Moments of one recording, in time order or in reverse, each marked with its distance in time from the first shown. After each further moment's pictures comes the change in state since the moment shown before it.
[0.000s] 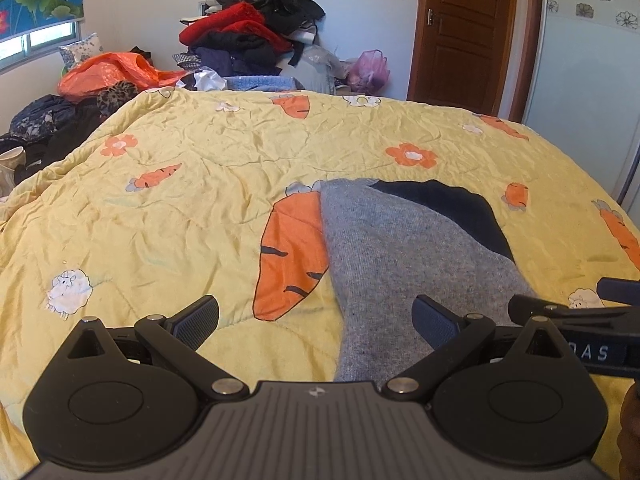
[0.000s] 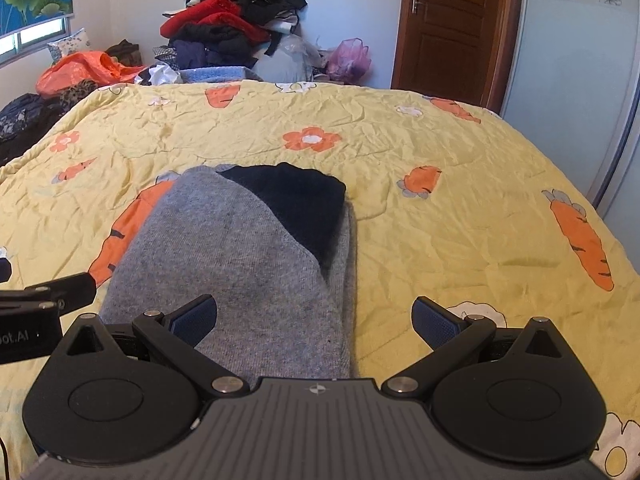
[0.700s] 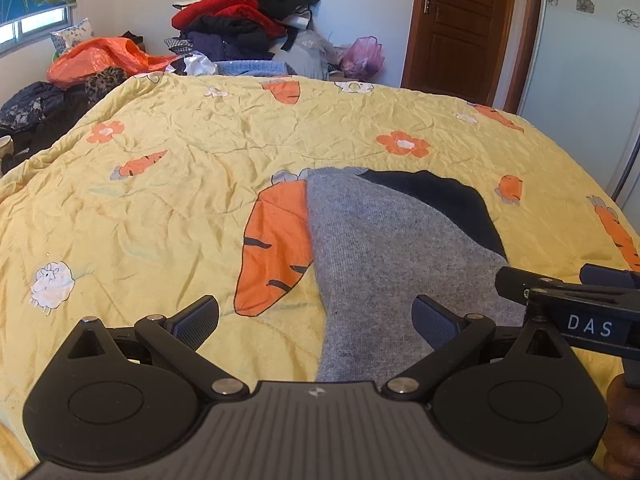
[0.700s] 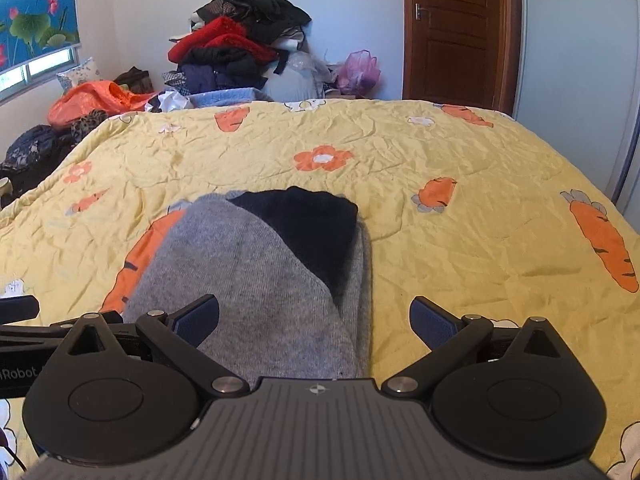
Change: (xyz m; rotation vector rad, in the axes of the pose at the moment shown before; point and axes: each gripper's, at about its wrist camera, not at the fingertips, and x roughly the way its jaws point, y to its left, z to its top) left arm 0.010 -0.006 0.007 -0.015 0.046 -0.031; right arm 0.006 -0.010 0.011 0.052 -0.059 0.076
